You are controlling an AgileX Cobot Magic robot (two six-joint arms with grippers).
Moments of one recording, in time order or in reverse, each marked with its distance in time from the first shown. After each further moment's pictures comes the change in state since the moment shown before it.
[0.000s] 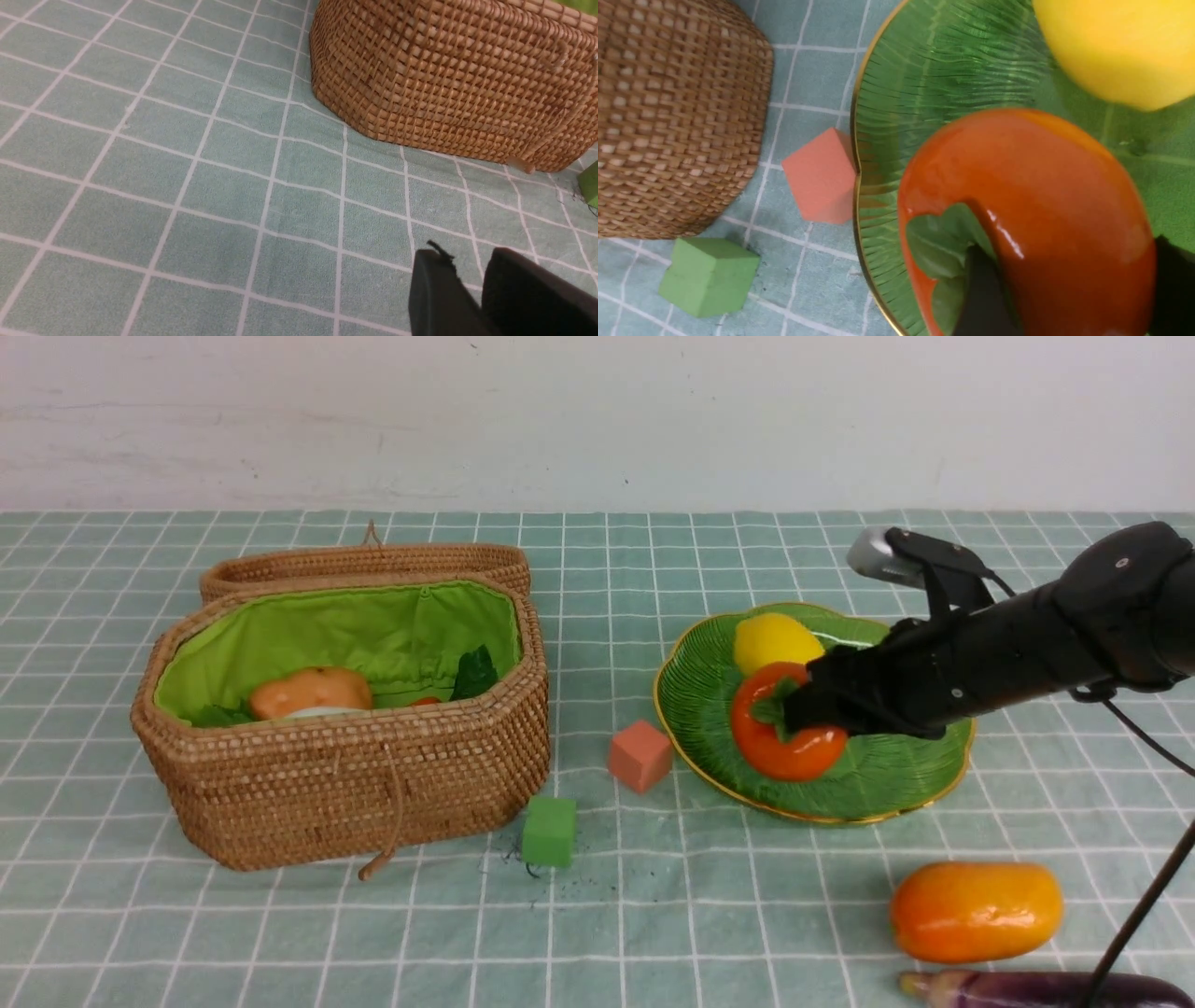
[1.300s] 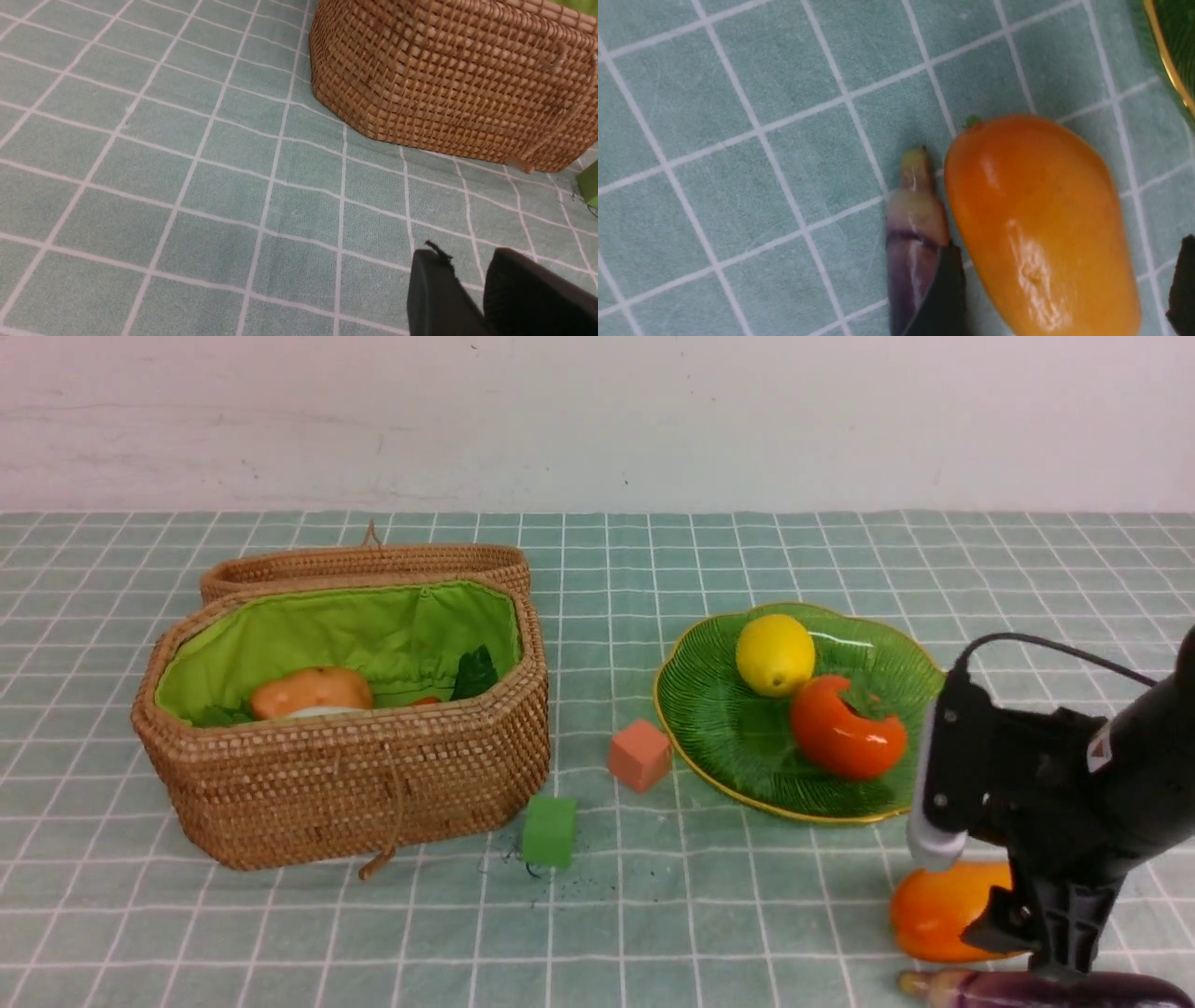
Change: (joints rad) right arm 0.148 -0.378 0.305 -0.789 0.215 -0.397; left arm 0.000 0.000 0.000 0.000 0.000 0.000
